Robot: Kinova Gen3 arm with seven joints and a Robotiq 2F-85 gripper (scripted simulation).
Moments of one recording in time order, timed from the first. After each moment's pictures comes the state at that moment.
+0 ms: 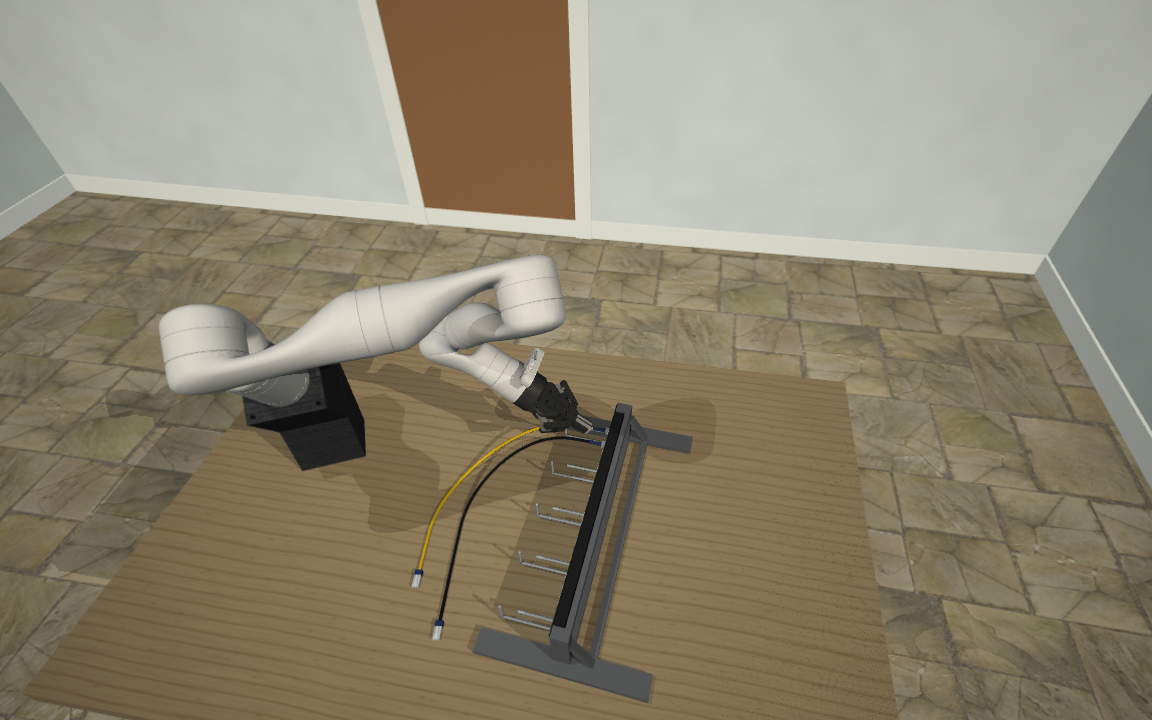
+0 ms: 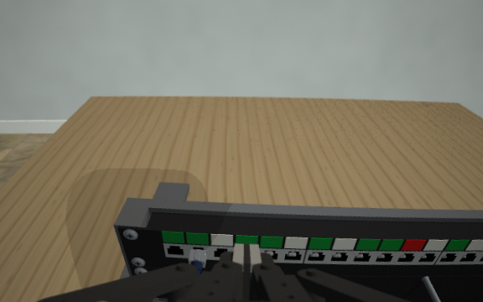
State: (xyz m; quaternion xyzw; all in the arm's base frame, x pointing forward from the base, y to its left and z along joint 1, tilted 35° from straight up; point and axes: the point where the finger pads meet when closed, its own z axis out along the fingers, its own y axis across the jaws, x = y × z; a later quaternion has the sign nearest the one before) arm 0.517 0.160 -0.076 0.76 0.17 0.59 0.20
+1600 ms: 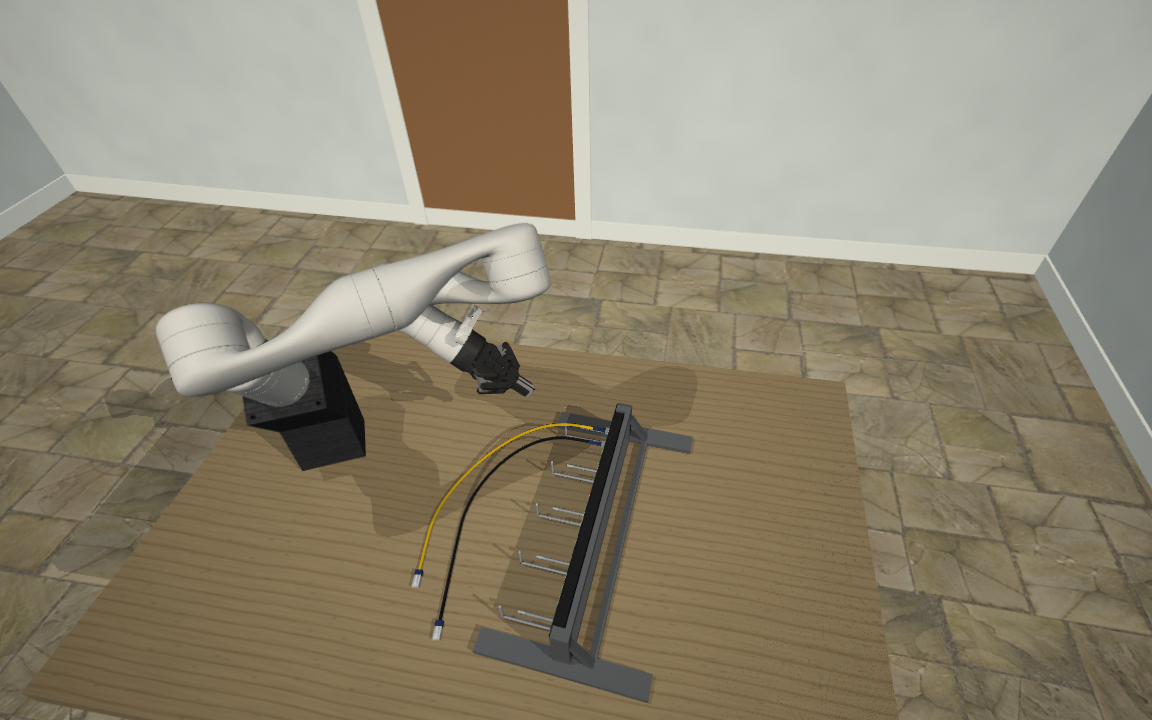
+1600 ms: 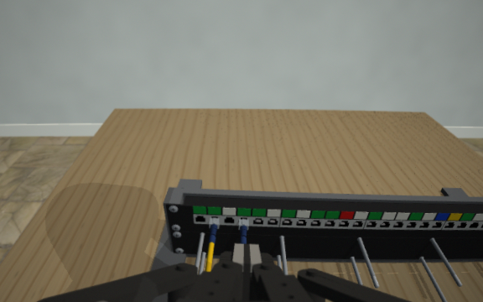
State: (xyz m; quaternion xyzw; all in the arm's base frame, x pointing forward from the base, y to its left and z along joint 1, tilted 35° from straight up) arm 0.383 0.174 -0.043 0.76 0.17 0.59 0.20
